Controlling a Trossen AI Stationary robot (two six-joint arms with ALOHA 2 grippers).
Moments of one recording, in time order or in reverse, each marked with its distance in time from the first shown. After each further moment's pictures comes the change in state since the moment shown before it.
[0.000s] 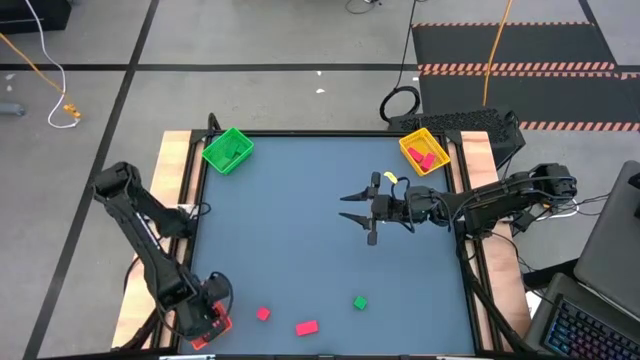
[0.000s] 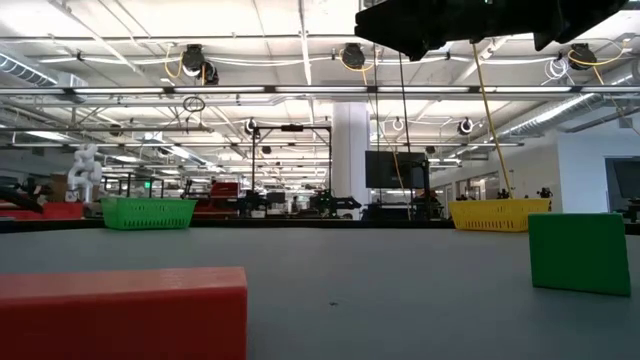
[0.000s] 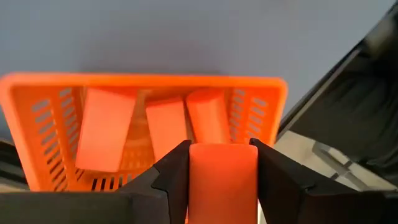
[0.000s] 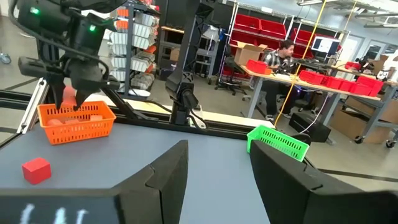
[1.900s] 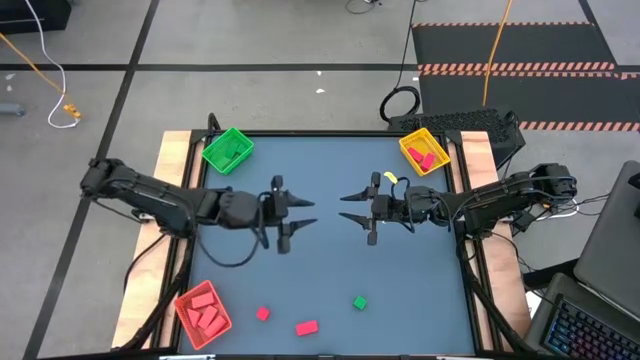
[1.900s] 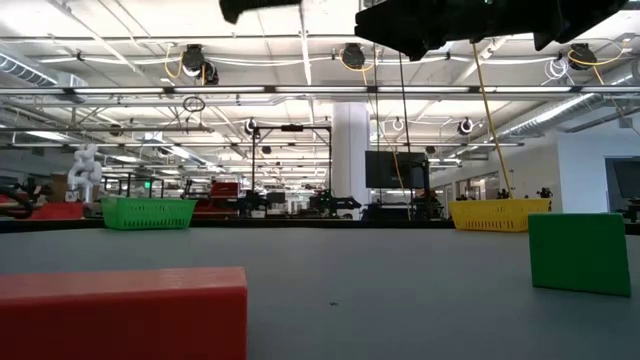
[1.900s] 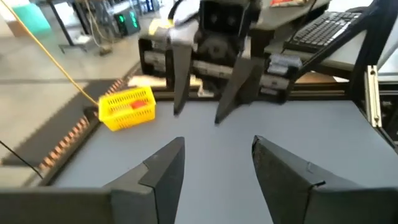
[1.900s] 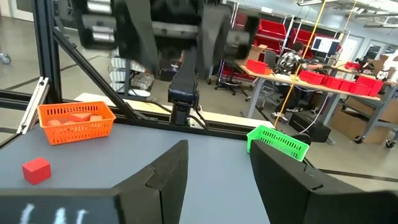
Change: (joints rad) left arm 0.785 -0.165 -0.016 0.858 -0.445 1.701; right arm 0.000 0.000 0.000 0.000 0.000 0.000
